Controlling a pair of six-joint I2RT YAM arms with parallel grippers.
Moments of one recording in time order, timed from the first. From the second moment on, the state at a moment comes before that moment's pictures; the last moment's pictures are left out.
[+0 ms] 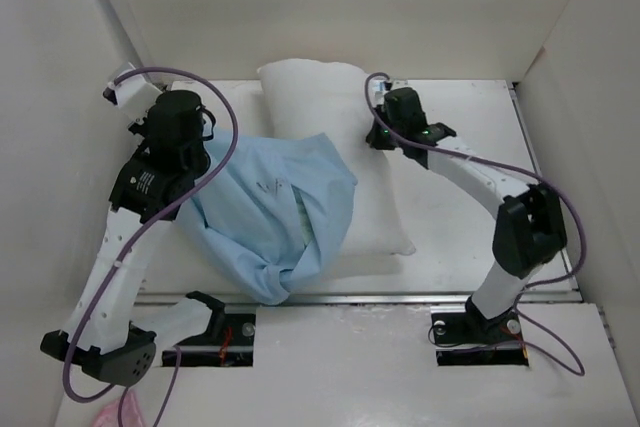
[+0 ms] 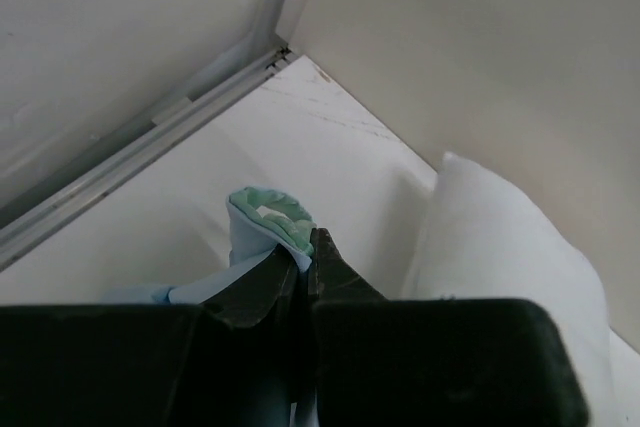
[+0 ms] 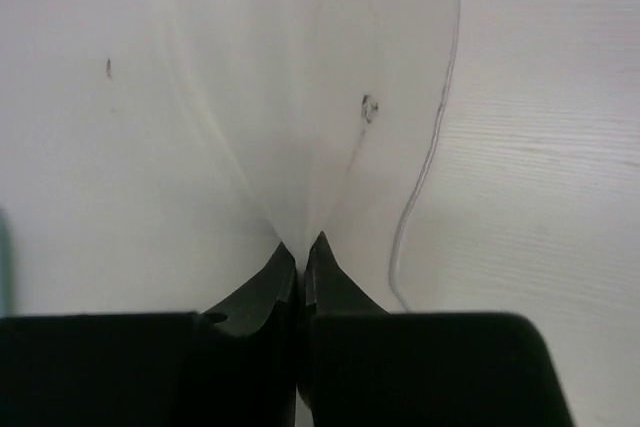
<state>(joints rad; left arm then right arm) -0.42 1.07 1.50 -0.77 -0.92 -0.67 0.51 1.75 1.40 -0.28 0.07 0.41</state>
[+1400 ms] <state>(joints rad) 0.07 1.19 0.74 -0.74 -0.37 -0.99 1.00 1.59 1.19 -0.47 0.03 0.18</state>
